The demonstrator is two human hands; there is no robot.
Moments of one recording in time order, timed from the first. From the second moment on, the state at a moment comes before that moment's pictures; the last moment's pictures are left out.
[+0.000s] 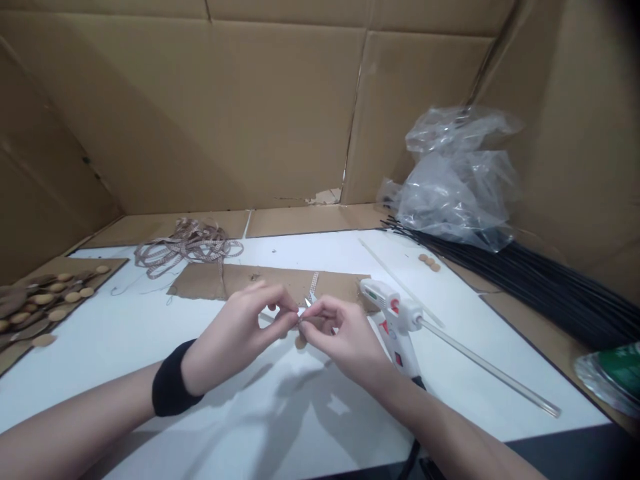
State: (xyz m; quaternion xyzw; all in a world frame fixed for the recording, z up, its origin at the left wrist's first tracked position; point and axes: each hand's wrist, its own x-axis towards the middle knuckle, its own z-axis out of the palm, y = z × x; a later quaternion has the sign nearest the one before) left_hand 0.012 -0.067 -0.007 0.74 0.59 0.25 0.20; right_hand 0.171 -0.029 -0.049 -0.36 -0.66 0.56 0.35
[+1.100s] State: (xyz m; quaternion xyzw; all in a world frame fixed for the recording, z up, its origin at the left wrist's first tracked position) left_hand 0.024 -0.075 -0.018 0.67 0.61 0.34 0.24; right_hand 0.176 -0.027 -0.040 -0.32 -0.55 0.72 0.29
